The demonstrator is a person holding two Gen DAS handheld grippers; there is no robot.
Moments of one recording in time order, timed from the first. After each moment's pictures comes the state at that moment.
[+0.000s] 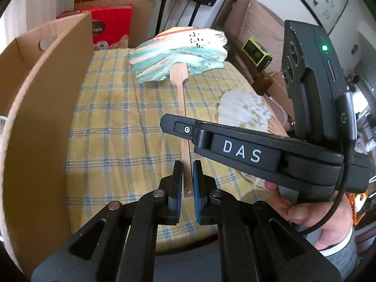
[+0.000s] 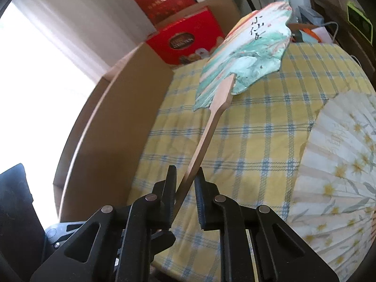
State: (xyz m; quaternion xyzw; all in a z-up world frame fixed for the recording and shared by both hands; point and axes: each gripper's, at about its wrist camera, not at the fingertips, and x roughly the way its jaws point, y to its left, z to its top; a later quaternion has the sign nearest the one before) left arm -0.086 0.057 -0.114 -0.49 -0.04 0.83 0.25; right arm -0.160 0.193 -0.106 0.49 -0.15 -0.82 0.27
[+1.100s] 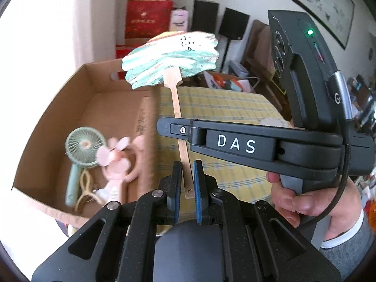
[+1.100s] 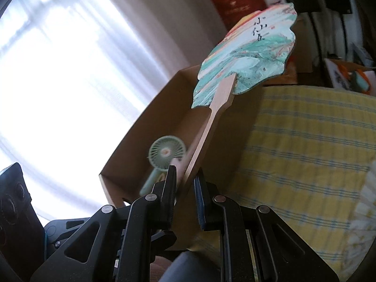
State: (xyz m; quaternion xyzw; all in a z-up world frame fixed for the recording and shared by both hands) left arm -0.036 -0.051 -0.048 -0.41 -0.02 0.90 0.15; right arm -0.127 0.073 -0.047 0.43 -0.11 -0.80 0.40
